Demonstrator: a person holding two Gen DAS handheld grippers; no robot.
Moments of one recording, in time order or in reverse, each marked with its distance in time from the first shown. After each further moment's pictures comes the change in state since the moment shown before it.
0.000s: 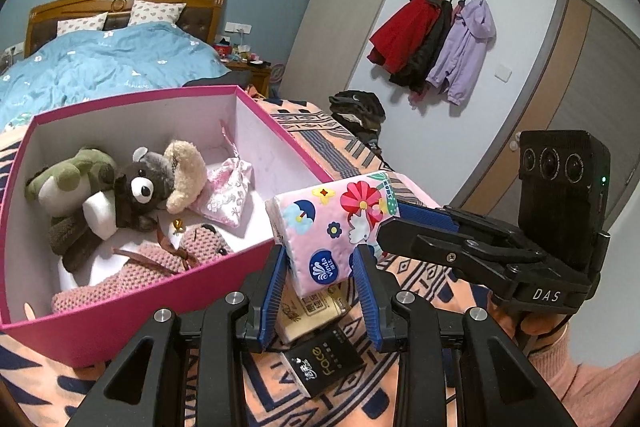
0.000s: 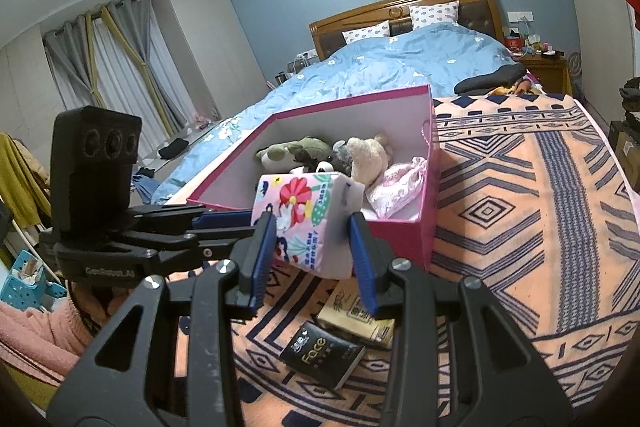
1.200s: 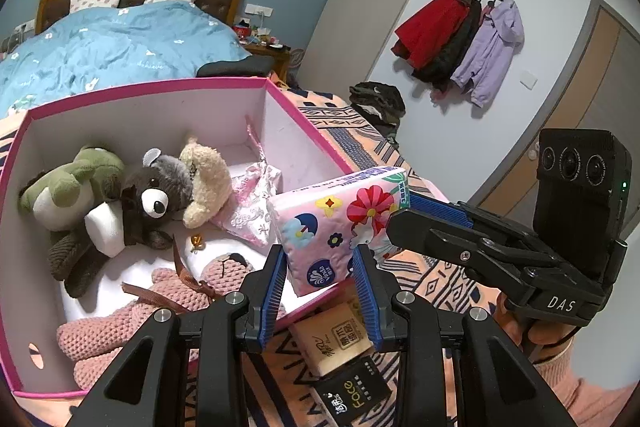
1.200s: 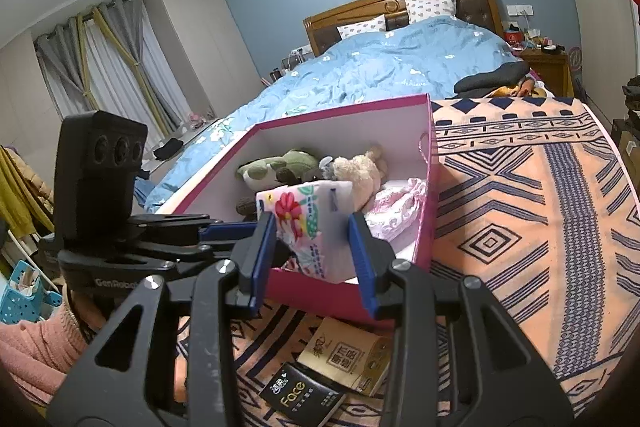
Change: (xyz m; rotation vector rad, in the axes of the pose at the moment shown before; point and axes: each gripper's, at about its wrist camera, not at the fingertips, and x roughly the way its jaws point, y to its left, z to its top) left arm 0.034 0.032 0.030 -0.075 0.059 0.034; right arm 0.035 -0.020 0.030 0.021 0.025 -0.006
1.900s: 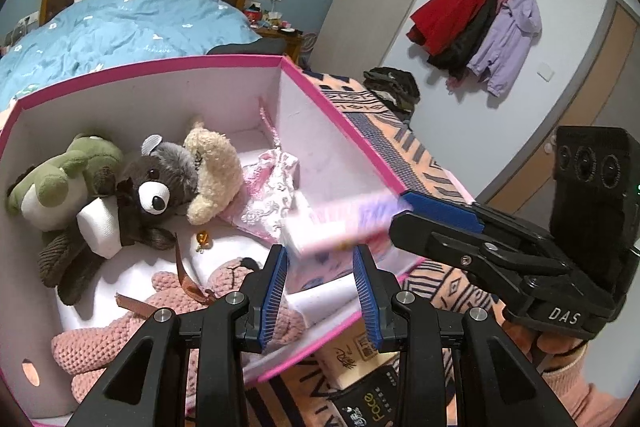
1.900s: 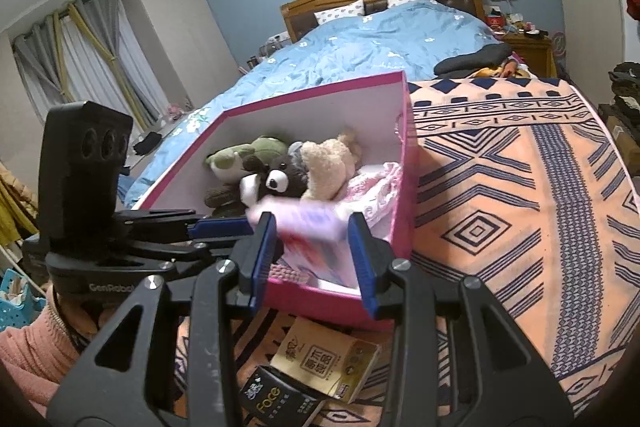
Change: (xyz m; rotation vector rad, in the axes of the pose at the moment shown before) left arm 0.029 0.013 0.007 -0.018 0.061 0.044; right arm 0.022 -0.017 -0.002 0.036 0.048 -0.089
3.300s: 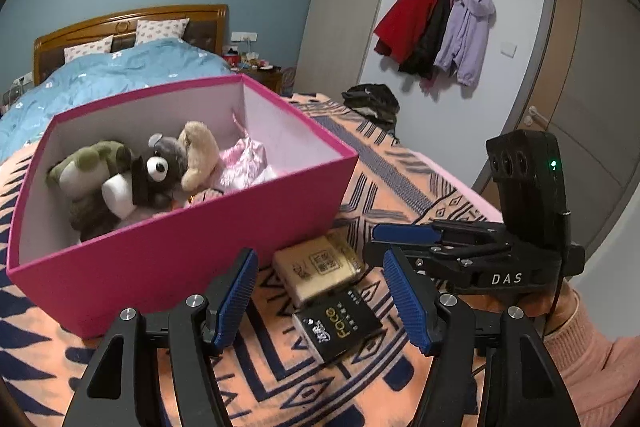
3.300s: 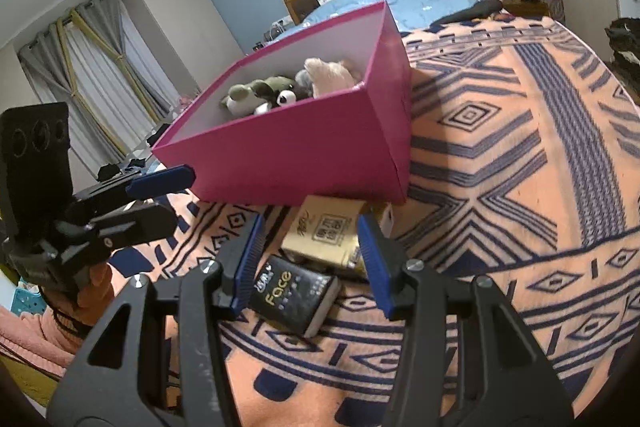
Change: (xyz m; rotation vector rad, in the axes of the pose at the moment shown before) left arm -0.062 -0.054 -0.094 0.177 -0.135 0.033; right arm -0.033 -0.008 -0.090 0.073 0.055 0.069
